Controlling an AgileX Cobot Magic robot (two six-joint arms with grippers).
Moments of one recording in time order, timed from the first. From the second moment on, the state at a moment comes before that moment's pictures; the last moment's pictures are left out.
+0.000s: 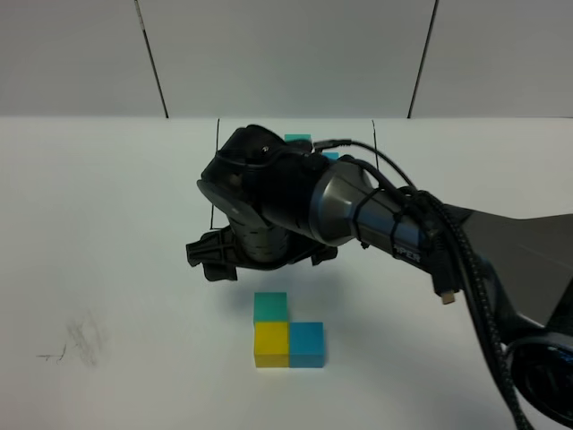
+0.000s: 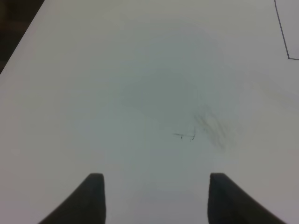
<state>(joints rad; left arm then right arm) 0.02 -0.01 -0.51 0.12 1.07 -0.14 0.87 2.19 -1.83 -0.31 1.11 0.84</state>
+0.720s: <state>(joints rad) 0.02 -0.01 -0.51 0.12 1.07 -0.14 0.46 1.62 -1.83 -0.70 1.21 -0.09</state>
